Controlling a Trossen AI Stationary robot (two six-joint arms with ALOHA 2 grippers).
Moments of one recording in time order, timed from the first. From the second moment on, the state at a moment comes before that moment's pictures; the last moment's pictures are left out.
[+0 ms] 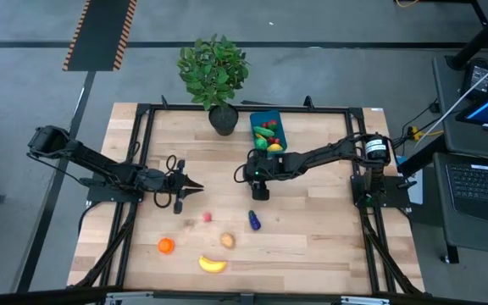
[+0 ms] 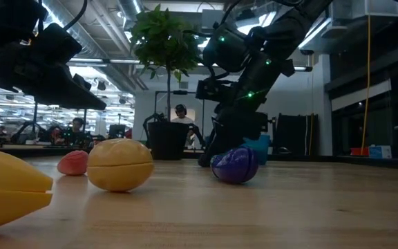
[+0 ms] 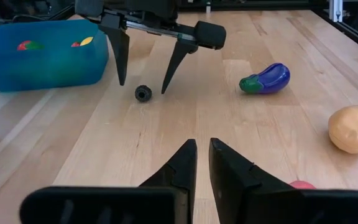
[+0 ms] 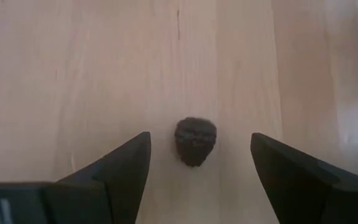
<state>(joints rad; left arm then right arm) -0.23 0.93 0.07 0.51 -0.29 -0.10 -0.05 1.95 1.13 -0.15 0.17 -0.16</state>
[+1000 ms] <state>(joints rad) -0.23 0.93 0.07 0.49 -0.29 -0.10 -0.04 1.99 1.13 -0.13 0.12 -0.13</state>
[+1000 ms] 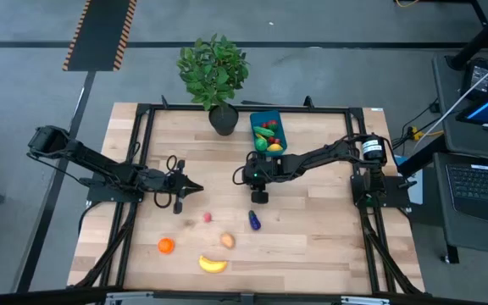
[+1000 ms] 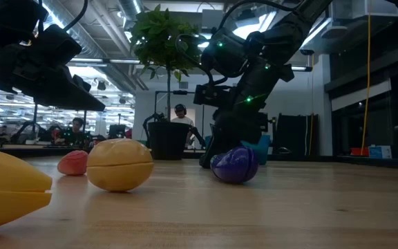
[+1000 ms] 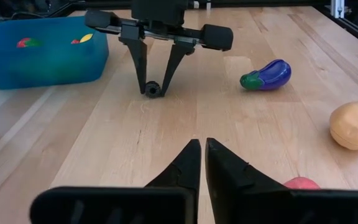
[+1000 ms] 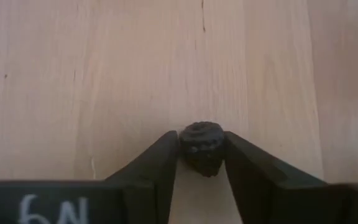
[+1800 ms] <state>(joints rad) -0.23 0.93 0.07 0.49 -0.29 -0.10 -0.06 1.92 1.37 -0.58 0.11 -0.11</state>
